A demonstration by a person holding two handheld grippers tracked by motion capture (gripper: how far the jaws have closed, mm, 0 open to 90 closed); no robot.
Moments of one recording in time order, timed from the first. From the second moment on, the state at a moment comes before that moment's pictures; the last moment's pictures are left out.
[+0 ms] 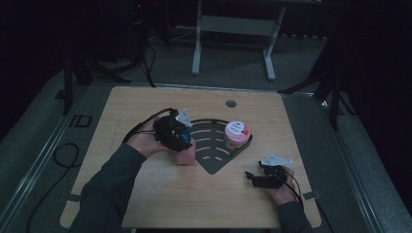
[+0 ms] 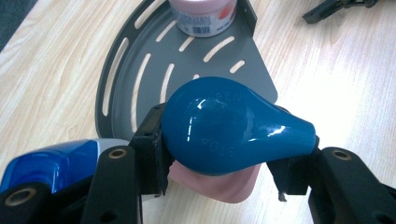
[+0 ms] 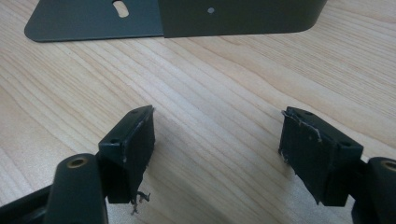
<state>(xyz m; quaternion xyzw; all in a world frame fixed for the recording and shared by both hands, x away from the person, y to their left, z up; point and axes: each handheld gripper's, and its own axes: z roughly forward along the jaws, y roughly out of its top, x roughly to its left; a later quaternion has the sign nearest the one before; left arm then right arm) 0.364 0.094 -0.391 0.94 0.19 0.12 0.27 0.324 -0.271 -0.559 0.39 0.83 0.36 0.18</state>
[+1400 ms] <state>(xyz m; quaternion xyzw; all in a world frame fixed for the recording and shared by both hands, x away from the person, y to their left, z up) 0.391 0.060 -0.380 0.94 0.18 0.12 0.26 0.324 -0.271 -0.559 0.39 0.83 0.36 0.17</state>
